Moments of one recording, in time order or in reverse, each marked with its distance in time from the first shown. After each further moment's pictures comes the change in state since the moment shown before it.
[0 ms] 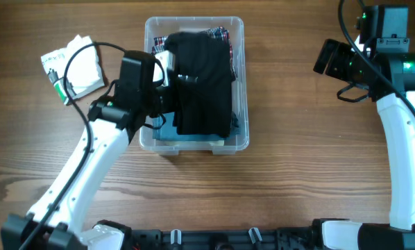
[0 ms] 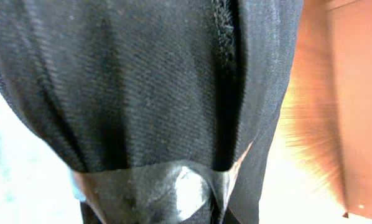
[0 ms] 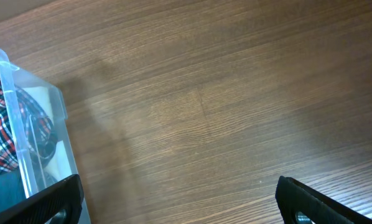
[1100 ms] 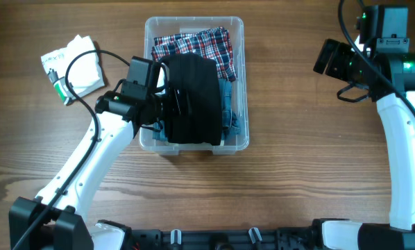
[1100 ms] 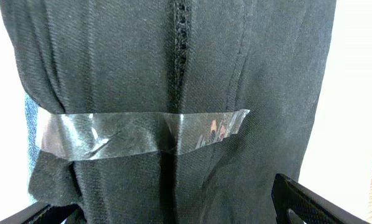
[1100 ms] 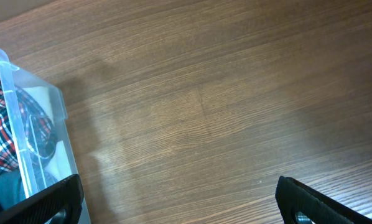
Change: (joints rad) left arm 0.001 0.059 0.000 -0.128 -0.165 -0.006; right arm 0.000 0.000 0.000 0.000 0.000 0.000
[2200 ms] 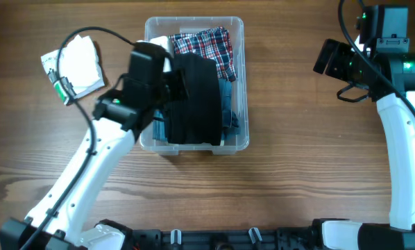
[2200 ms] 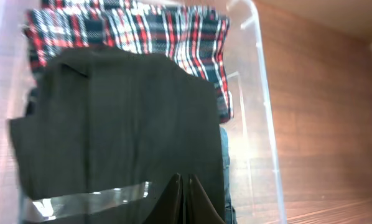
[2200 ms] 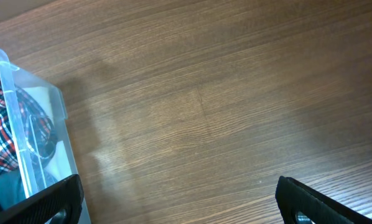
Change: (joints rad) left arm -0.089 -0.065 0.101 0.133 -0.151 -0.006; right arm 0.000 0.000 0.000 0.000 0.000 0.000
